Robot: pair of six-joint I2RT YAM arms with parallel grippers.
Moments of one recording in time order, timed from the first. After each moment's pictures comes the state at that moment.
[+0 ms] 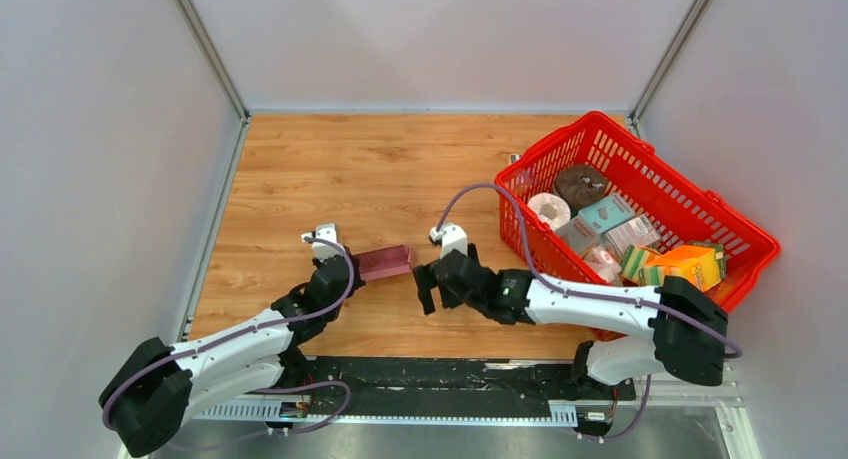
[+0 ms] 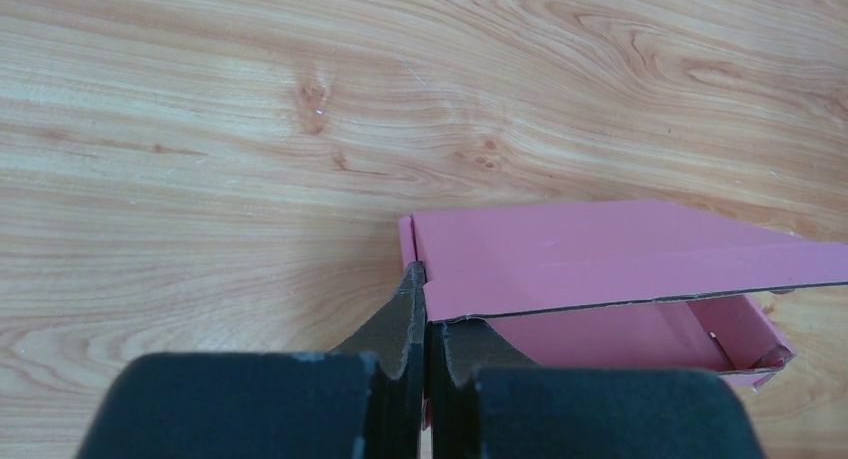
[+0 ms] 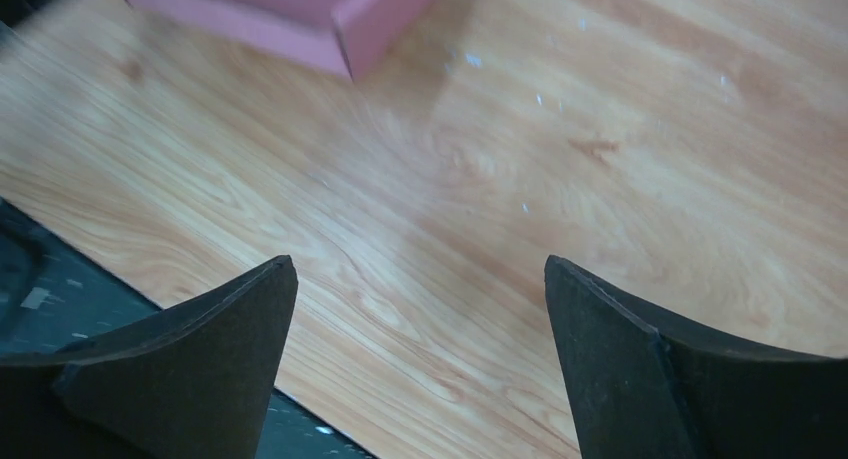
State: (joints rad) left arm -0.75 0.88 0.20 0.16 -0.59 -0.64; right arm 1.19 1.32 0.73 -0.19 0.38 0.57
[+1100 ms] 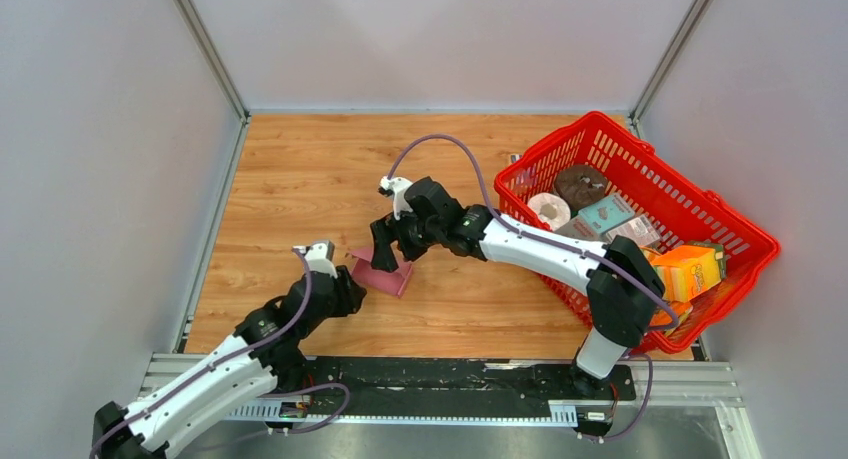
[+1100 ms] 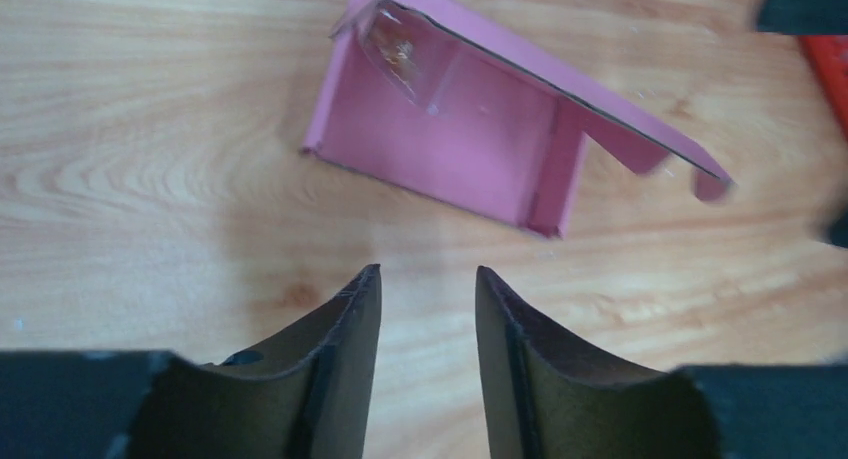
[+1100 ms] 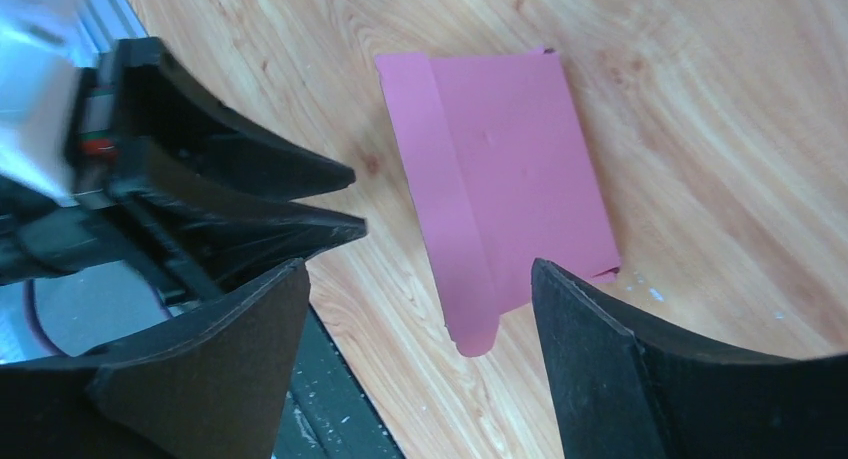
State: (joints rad) left arm -0.77 0.49 0.23 -0.37 -0.32 -0.72; right arm 0.94 1.68 1.29 -0.28 -0.26 0.36
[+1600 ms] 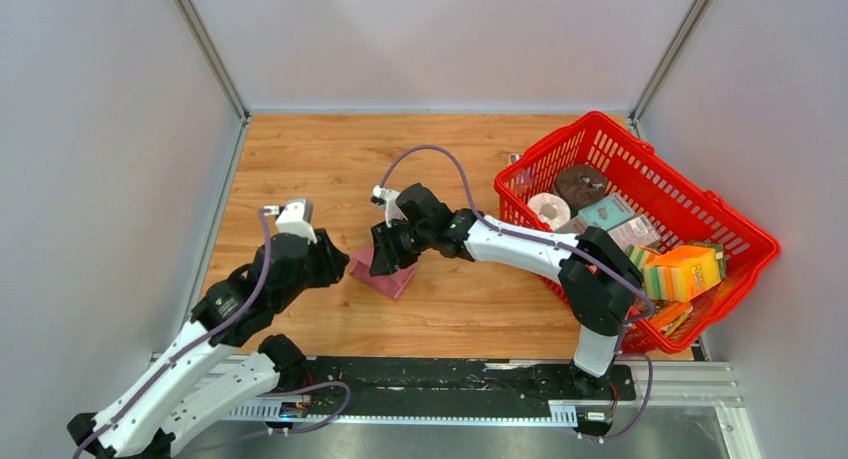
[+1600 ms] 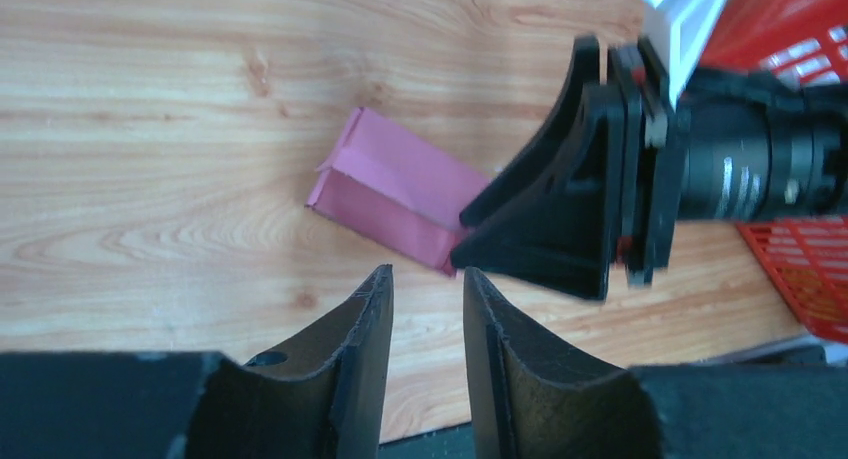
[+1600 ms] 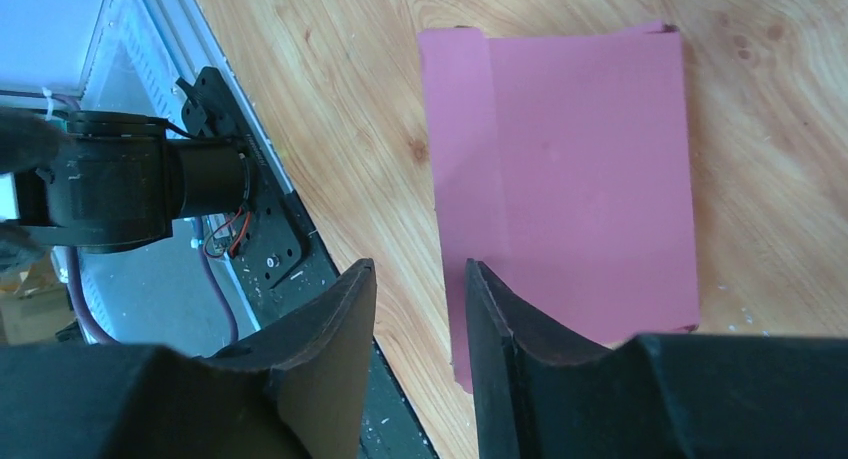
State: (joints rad) left arm -0.75 0.53 0.77 -0.82 -0.32 -0.68; right arm 0.94 1.79 1.29 -0.21 -0.42 0.46
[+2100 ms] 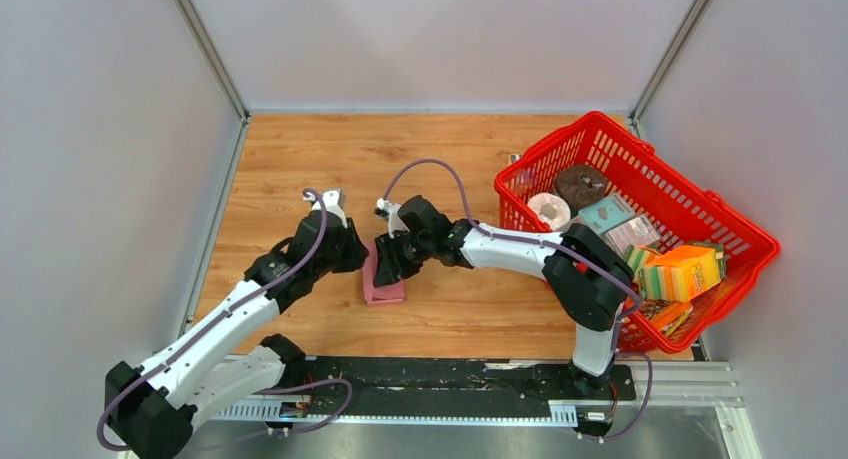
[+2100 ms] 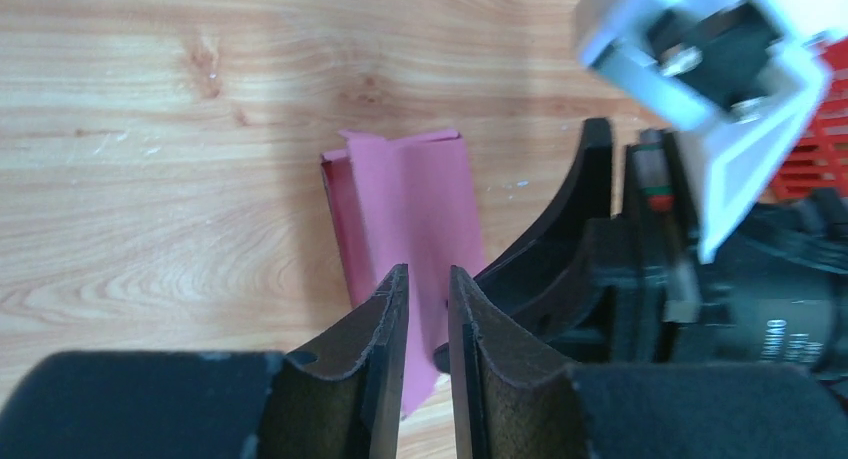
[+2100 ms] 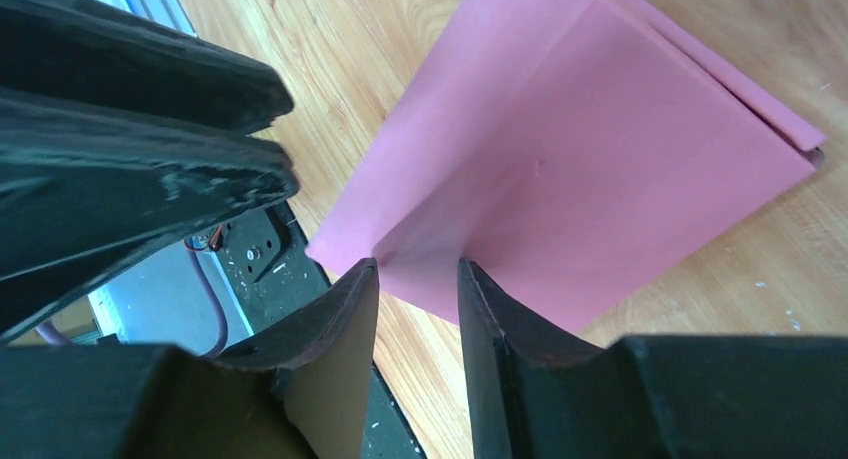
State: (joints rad) left arm -0.60 0.88 0.69 -0.51 -0.15 -0.62; right arm 0.94 1.84 1.20 -0.10 -0.46 0.51
